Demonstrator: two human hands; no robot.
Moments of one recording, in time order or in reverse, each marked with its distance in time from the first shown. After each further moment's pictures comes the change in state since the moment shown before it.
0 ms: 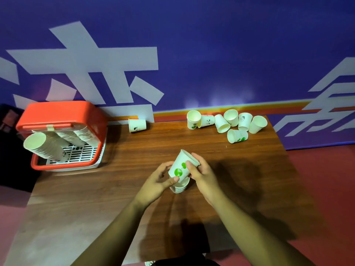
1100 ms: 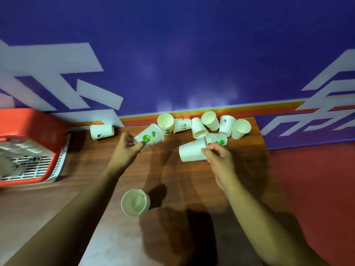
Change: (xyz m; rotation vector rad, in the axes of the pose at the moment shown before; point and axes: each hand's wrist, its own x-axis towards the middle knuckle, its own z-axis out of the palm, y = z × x) left_hand 0.181 0.049 0.029 0.237 0.482 -0.036; right_hand 0.118 -0.036 -0.180 -0.110 0.276 -0.030
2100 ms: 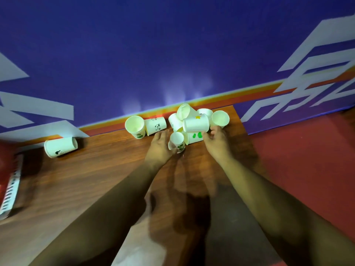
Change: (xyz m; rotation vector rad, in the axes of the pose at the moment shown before) left_hand 0.054 -0.005 0.186 0.639 -0.322 0.212; right_hand 0.123 0.042 -0.053 -0.471 0.154 -0.002
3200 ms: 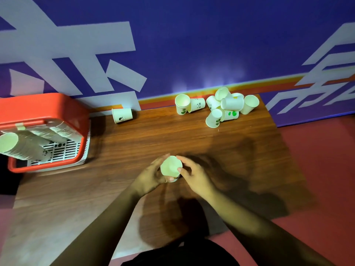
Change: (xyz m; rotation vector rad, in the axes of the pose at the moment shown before) left_hand -0.265 -0.161 -0.108 -0.482 -0.279 0.017; right_hand -0.298 -0.047 0.137 0.119 -0.417 -0.297
